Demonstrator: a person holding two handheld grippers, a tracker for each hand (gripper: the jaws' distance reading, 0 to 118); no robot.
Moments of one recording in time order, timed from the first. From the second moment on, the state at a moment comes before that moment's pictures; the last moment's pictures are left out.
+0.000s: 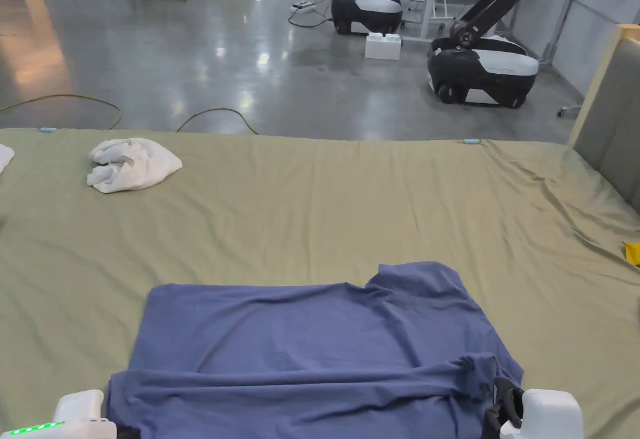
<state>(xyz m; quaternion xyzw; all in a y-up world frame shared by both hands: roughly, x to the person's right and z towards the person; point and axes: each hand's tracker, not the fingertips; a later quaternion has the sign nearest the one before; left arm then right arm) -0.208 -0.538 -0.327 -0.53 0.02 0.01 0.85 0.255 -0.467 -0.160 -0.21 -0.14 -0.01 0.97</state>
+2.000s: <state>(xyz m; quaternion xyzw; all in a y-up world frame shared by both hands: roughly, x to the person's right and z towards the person) -0.263 -0.542 -0.222 -0.55 -0.03 -0.03 0.83 0.280 -0.537 -0.116 -0.55 -0.10 0.01 0.83</state>
